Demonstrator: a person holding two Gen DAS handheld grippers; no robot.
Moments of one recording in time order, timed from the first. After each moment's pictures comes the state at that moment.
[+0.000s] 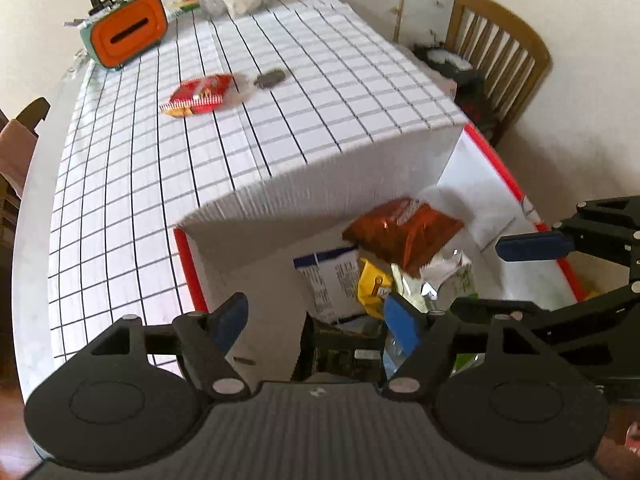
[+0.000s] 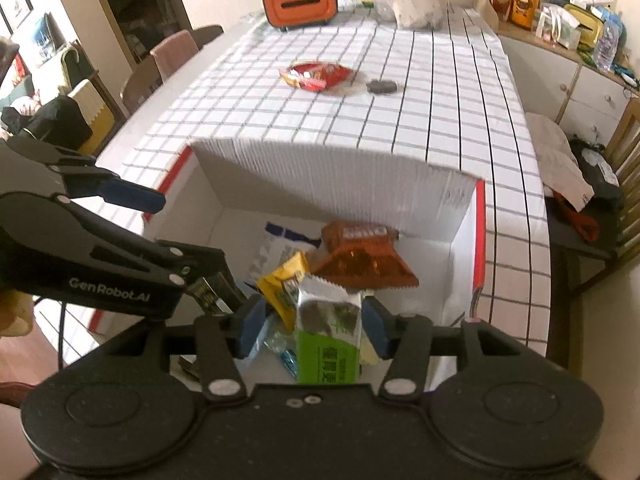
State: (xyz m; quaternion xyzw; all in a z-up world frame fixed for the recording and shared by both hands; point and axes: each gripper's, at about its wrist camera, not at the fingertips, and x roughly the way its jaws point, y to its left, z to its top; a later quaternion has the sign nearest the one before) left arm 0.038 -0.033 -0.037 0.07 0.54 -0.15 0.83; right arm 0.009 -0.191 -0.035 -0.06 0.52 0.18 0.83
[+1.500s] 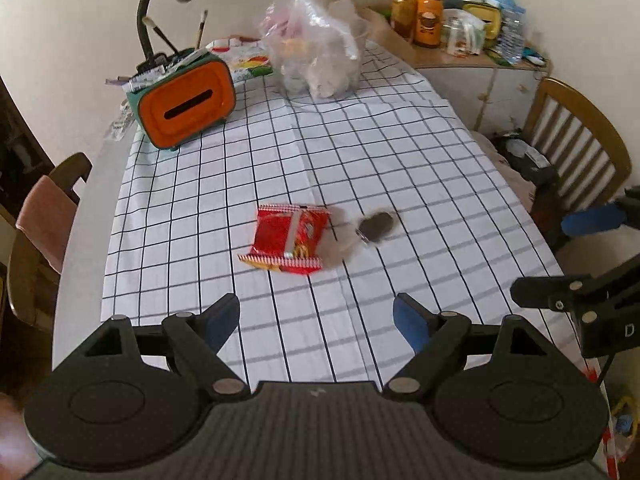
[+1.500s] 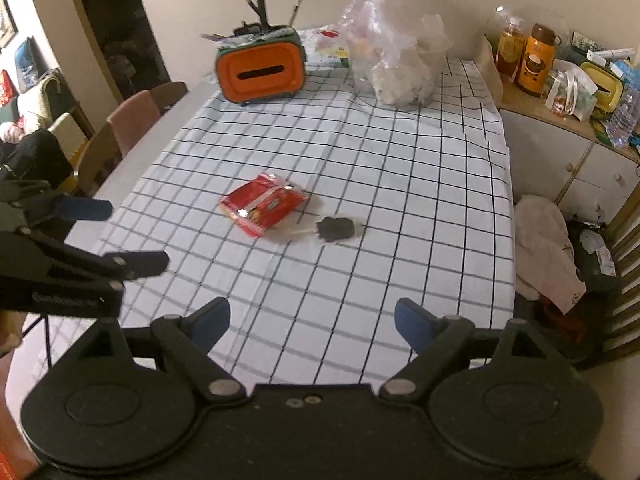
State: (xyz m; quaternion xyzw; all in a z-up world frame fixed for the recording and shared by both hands) left arm 0.257 0.006 -0.014 0.05 0.49 -0.08 0.86; right arm 0.250 -0.194 -0.006 -0.08 0.51 0.17 0.84
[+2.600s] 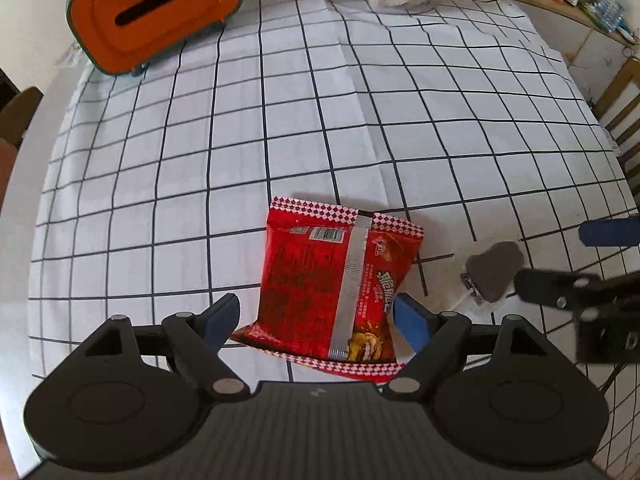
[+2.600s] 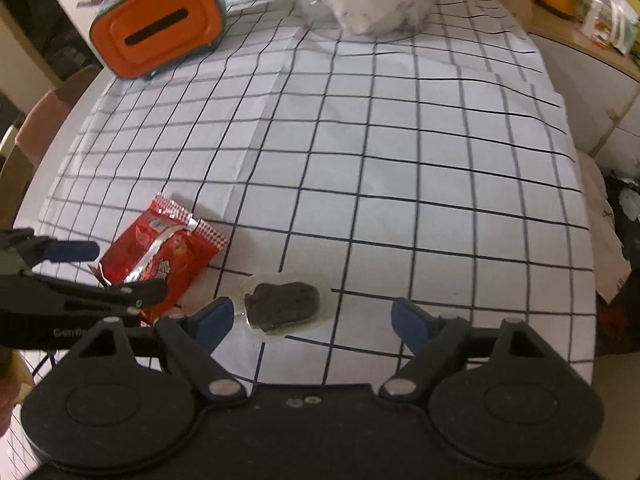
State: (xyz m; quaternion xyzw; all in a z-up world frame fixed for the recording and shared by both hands) left arm 0.426 0.027 -0.168 0.03 0.60 -0.04 0.80; right arm 0.416 -0.171 -0.148 -0.05 0.59 0.14 0.80
